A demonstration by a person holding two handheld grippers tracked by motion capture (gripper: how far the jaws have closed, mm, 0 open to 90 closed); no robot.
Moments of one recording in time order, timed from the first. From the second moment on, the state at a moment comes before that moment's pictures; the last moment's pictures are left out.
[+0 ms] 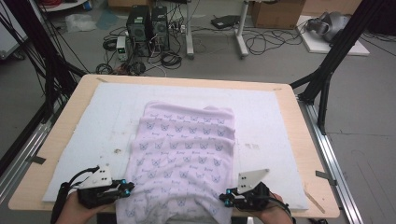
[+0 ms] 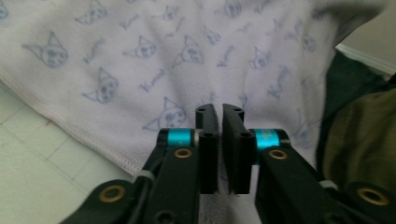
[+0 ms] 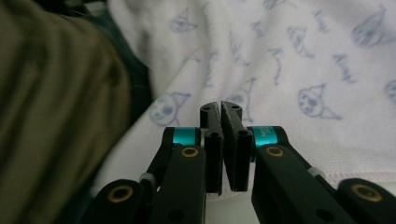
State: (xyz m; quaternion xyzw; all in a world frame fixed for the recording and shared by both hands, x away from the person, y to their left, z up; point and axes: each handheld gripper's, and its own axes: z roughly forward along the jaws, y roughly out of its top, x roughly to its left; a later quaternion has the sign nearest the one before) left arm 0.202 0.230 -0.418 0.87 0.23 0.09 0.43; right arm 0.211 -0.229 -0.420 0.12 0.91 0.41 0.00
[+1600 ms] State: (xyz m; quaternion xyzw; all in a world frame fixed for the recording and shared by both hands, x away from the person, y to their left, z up) left arm 0.212 0.221 -0.430 0.88 0.19 0.07 0.43; right arm 0.250 -0.211 -0.427 0.11 0.90 0.42 0.02
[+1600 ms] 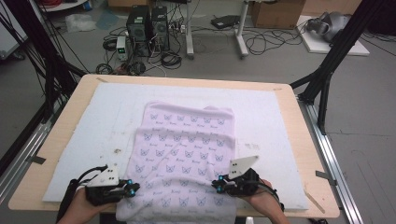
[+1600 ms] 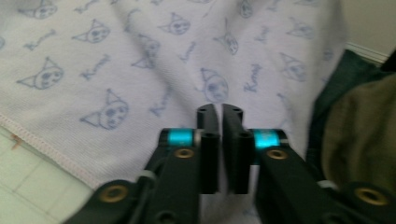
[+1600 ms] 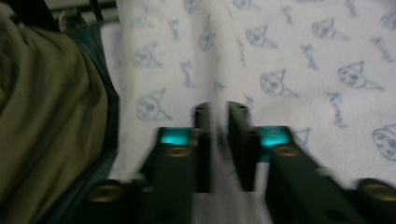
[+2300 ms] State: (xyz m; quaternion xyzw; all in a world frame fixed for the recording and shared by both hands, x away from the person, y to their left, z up) left arm 0.213 0.225 -0.427 0.88 0.19 0.07 0.43; right arm 0.252 -0.215 -0.418 0.12 0.90 0.43 0.01
